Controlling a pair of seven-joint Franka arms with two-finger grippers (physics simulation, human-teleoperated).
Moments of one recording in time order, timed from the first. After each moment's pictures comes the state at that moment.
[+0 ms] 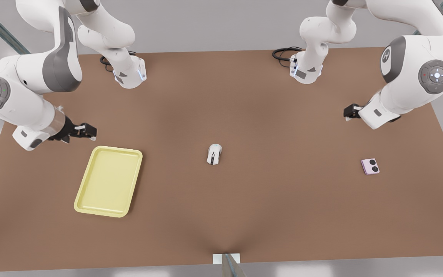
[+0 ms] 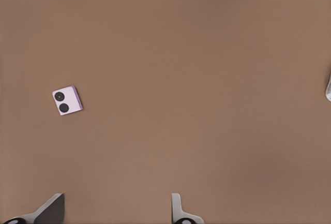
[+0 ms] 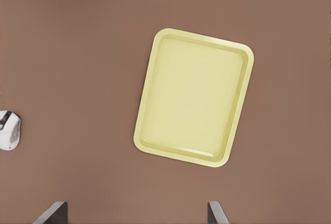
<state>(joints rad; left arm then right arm) -0.15 0.17 0.04 -1.35 0.06 1.33 0.09 -0.01 0.16 0.10 -1.42 0.01 1.51 0.03</state>
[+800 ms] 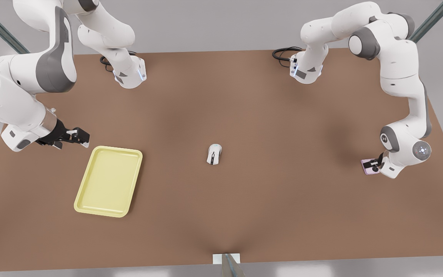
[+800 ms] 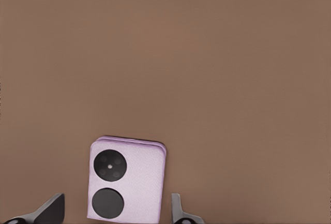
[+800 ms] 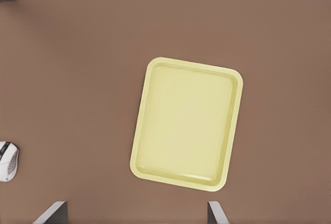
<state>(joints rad) 0.19 0.64 0.17 -1.79 0.00 2.32 0.14 -0.04 0.16 0.10 -1.43 0.01 1.60 0.04</state>
